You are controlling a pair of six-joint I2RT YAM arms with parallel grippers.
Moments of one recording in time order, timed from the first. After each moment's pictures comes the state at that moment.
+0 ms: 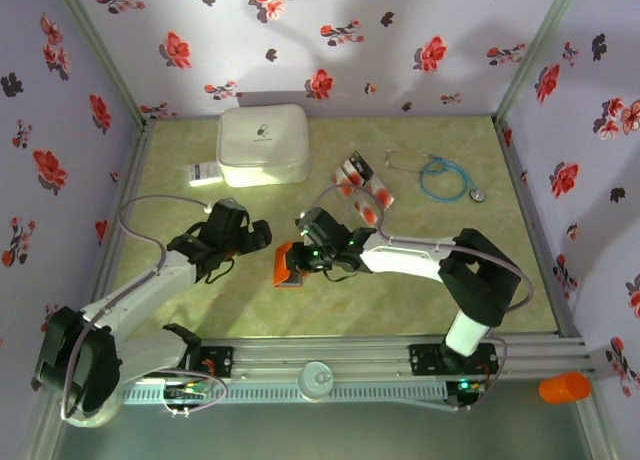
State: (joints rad) left arm -0.55 1.12 0.68 -0.48 -0.17 -0.71; right arm 0.98 1.70 0.99 -0.14 -0.27 0.84
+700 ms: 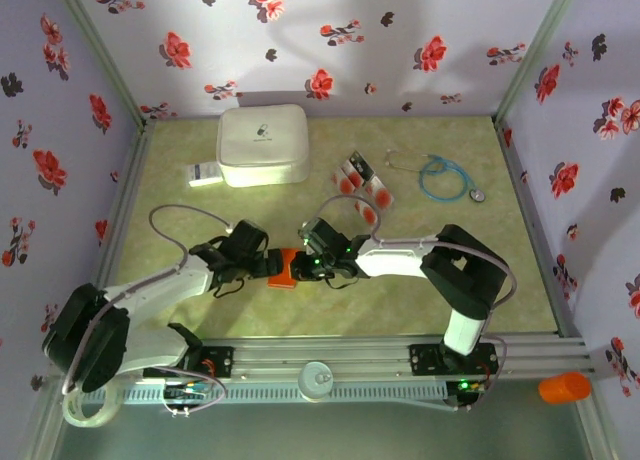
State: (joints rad) left arm -0.70 1.24 0.59 -0.46 -0.14 -0.73; right arm 0.98 1.76 0.93 -0.07 -0.27 0.85
